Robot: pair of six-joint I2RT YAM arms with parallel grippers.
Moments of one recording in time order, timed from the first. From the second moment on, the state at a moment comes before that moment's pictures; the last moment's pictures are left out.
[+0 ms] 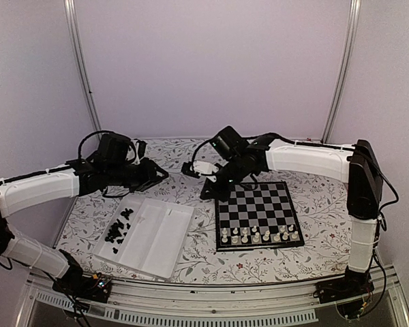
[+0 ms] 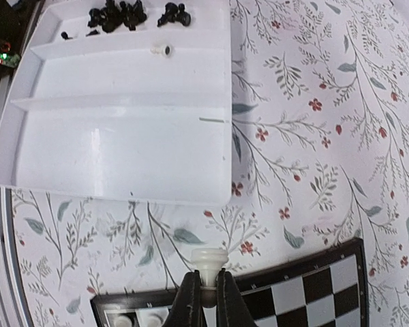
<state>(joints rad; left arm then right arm) -0.60 1.32 0.87 -0.15 0.20 -0.85 0.90 2.01 1.67 -0.60 -0.31 -0.40</state>
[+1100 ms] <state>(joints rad) -0.57 1.29 0.87 -0.32 0.12 -0.68 0.75 1.90 1.51 -1.29 0.09 -0.87</state>
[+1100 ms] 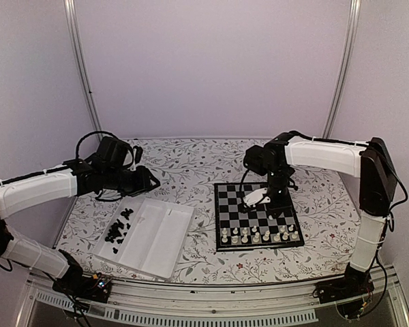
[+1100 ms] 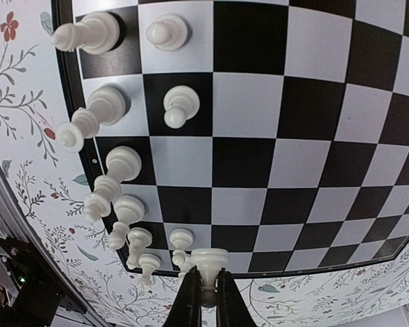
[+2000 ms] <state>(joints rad) -0.57 1.29 0.87 -0.32 0.12 -0.67 0.75 1.96 1.44 -1.29 0.10 -0.85</state>
